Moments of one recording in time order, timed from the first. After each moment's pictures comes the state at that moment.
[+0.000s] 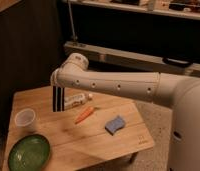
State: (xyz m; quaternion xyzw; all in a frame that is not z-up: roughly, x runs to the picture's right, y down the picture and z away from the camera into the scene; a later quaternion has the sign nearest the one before) arm -0.214 -0.045 0.722 0.16 -0.21 -0.69 0.67
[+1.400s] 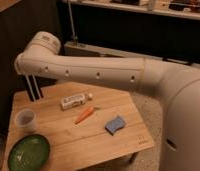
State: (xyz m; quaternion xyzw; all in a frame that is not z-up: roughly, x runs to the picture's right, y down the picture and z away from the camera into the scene) arm -0.343 -0.104 0.587 0.28 -0.20 -0.79 0.51
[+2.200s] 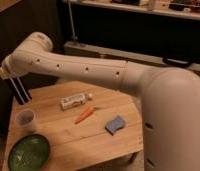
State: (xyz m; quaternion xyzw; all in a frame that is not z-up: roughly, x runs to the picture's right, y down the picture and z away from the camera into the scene) arm -0.380 -0.073 0.607 0.33 -0.27 -0.80 0.43
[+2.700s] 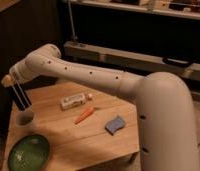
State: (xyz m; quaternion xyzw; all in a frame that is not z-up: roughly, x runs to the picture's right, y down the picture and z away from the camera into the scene) arm -0.401 -0.045 0.632 0.37 -0.34 -0.78 0.38
